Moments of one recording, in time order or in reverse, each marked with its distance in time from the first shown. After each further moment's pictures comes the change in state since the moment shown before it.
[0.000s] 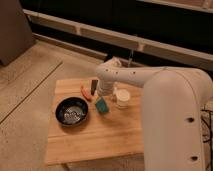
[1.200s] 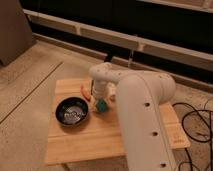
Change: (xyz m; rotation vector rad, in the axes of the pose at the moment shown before) arm -0.006 0.034 0.065 -0.023 0.229 -0.182
